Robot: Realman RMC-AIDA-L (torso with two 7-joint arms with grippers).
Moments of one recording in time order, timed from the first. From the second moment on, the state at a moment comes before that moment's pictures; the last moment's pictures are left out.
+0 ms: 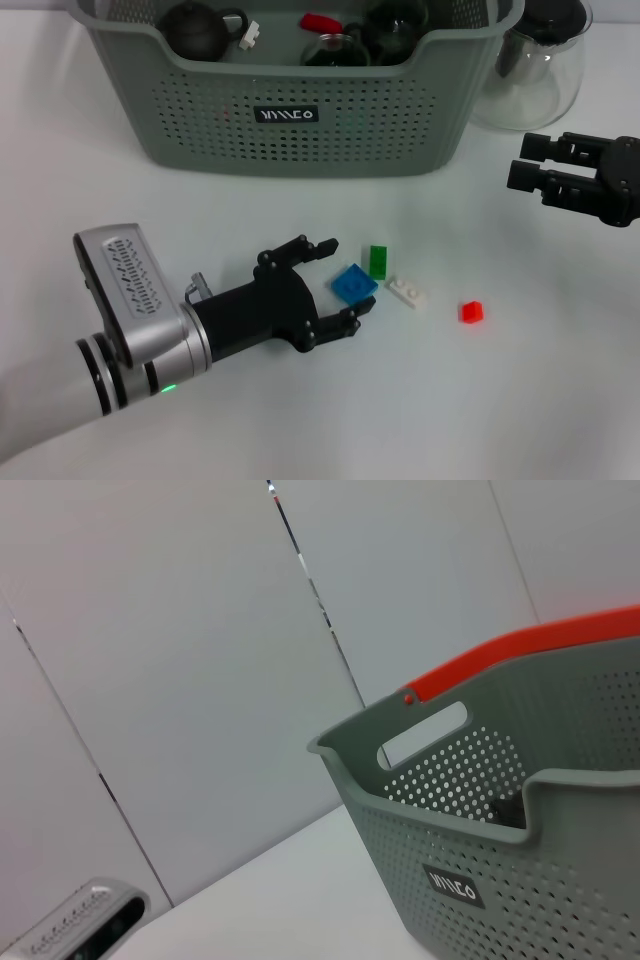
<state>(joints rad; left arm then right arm) -0.49 -2.18 0.48 0.01 1.92 1.25 -0.39 0.46 2.06 -0.54 -0.70 -1.97 -1.75 1.52</state>
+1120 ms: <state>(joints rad) -0.50 -2.18 0.39 -0.06 1.92 1.16 -0.27 0.46 2.06 -0.54 -0.70 -1.97 -1.75 1.52</state>
